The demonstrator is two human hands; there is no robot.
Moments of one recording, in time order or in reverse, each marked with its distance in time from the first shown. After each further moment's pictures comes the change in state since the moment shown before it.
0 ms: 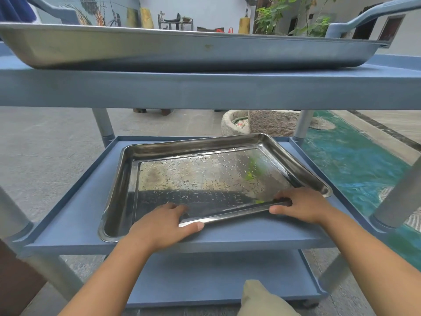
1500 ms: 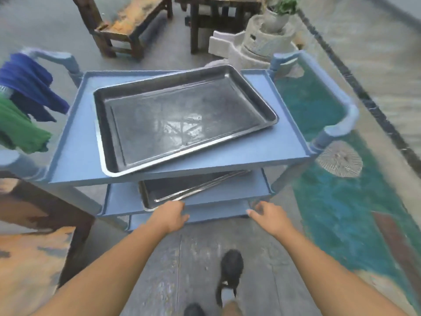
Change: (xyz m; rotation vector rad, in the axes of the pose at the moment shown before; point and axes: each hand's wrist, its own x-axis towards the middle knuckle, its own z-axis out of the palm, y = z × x) left_hand -0.172 0.143 -0.262 -0.014 -0.380 -0.001; right_hand -0.212 -0.136 -0.283 0.391 -0.348 0.633
